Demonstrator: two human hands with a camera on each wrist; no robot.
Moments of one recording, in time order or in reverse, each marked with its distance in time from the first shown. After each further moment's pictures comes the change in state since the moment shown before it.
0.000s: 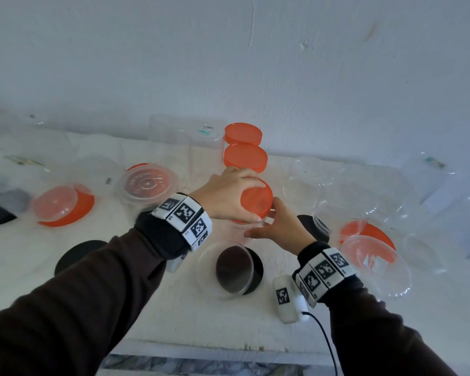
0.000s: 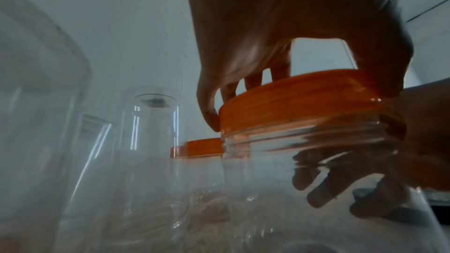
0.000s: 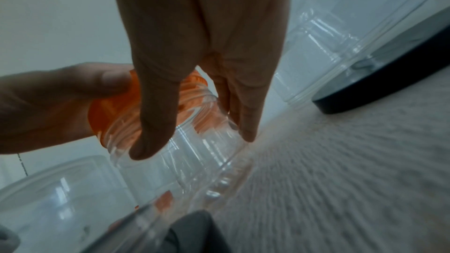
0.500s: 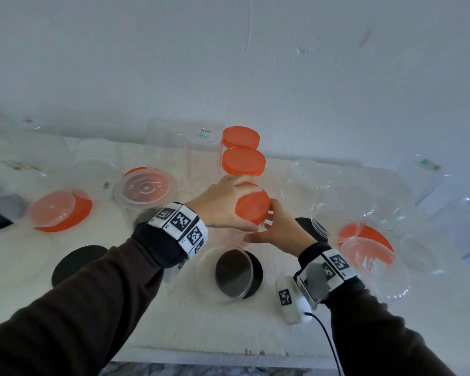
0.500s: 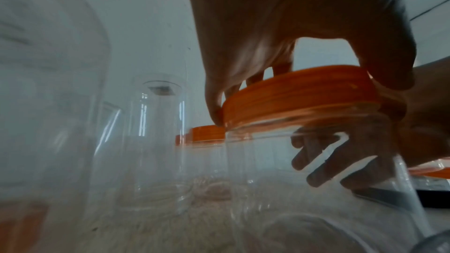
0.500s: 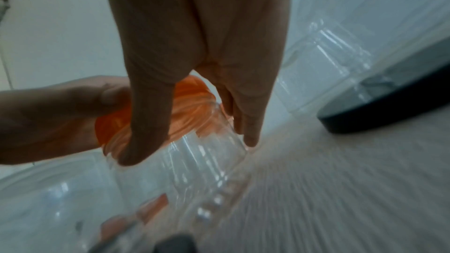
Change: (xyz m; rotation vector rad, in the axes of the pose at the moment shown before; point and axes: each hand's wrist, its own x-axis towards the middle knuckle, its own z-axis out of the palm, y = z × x) left_hand -0.005 -0.009 0.010 -0.075 0.012 0.032; right_hand -0.002 -0.004 -0.005 -0.064 -0.068 0.012
